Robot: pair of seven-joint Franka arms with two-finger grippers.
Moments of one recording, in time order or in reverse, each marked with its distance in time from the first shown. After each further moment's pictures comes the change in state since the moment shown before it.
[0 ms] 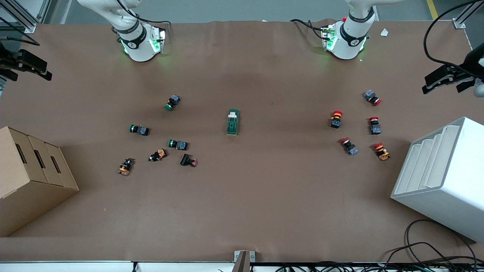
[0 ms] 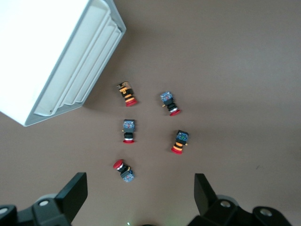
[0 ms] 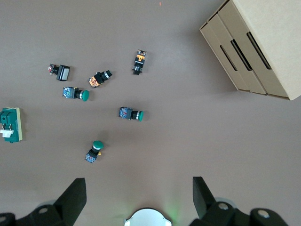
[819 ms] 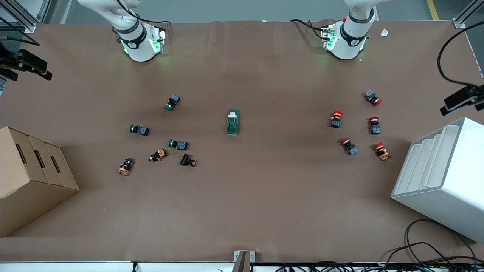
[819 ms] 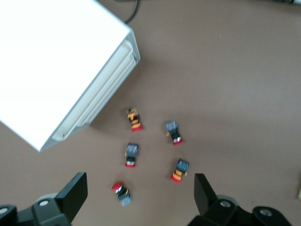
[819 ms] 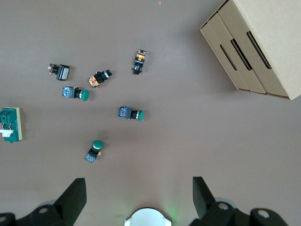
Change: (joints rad) left arm 0.227 0.128 -0.164 0.170 0.003 0.005 -0.047; right arm 0.000 0.000 0.000 0.000 0.000 -0.002 0.000
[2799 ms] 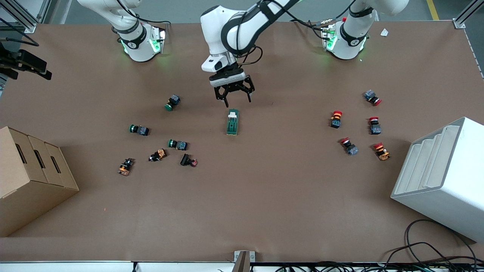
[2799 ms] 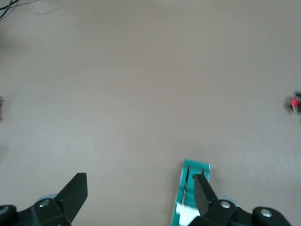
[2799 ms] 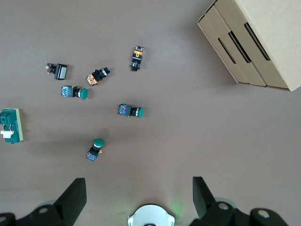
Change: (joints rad) left arm -1.007 0.439 -0.191 -0.225 0.858 0.455 -1.601; right arm 0.000 0.001 -0.007 0.000 0.002 -0.015 0.026
